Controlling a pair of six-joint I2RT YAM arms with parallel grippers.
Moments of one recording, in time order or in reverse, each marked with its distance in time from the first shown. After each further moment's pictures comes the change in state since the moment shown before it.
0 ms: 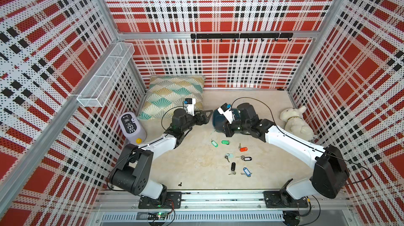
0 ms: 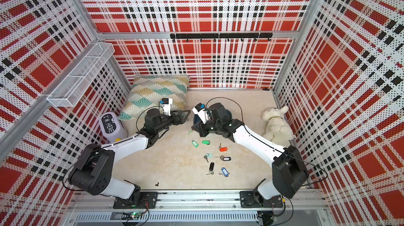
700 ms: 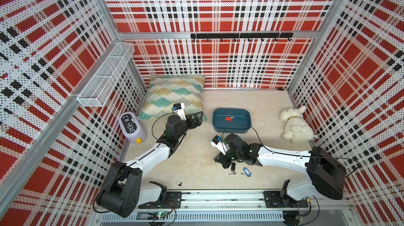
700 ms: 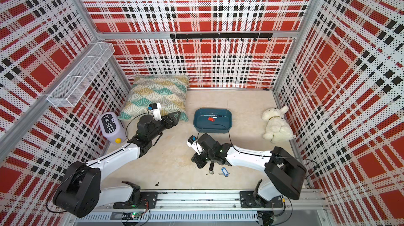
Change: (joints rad) left arm 0.018 -0.188 -0.114 -0.124 -0.230 -0.055; right arm 0.253 0.057 -0.289 0.109 0.244 0.091
